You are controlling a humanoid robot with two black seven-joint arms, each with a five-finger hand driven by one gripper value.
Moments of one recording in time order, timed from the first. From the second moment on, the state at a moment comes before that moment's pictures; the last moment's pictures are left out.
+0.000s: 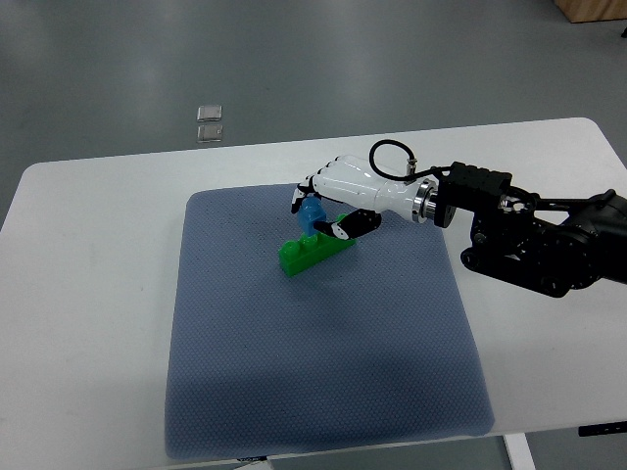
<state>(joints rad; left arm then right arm) 0.07 0.00 -0.09 -0.12 0.07 -0.21 -0.03 1.06 -0.32 0.06 1.05 -1.56 -0.24 0.31</state>
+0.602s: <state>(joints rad) 0.07 0.00 -0.09 -0.12 0.07 -0.21 -0.03 1.06 -0.32 0.04 1.00 -1.56 -0.24 0.31</state>
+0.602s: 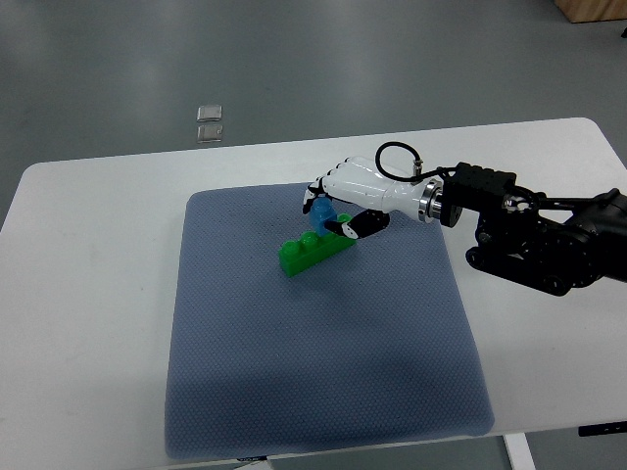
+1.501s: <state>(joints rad) 0.07 0.00 -0.09 -0.12 0.07 -0.21 -0.03 1.05 -0.31 0.02 0.98 -1.56 -0.24 0.31</state>
